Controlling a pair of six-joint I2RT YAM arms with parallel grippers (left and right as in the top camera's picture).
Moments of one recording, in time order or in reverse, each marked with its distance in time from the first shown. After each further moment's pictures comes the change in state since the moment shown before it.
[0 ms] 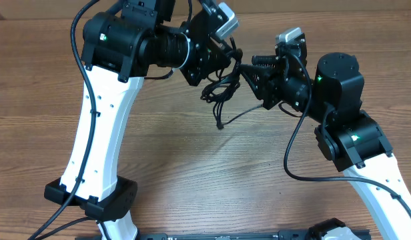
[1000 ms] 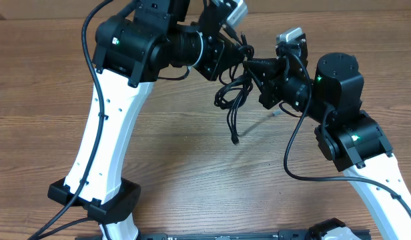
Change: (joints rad) left arm -0.049 0.000 0.000 0.092 -0.037 -0.319; right arm 0.002 0.000 0.000 -0.010 0.016 -0.001
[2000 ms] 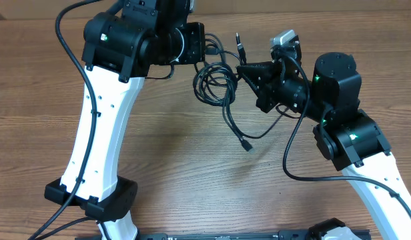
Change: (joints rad) left arm 0.054 0.000 0.000 -0.083 -0.430 -0.439; right arm 0.002 0.007 0.000 0.009 -0.086 -0.003
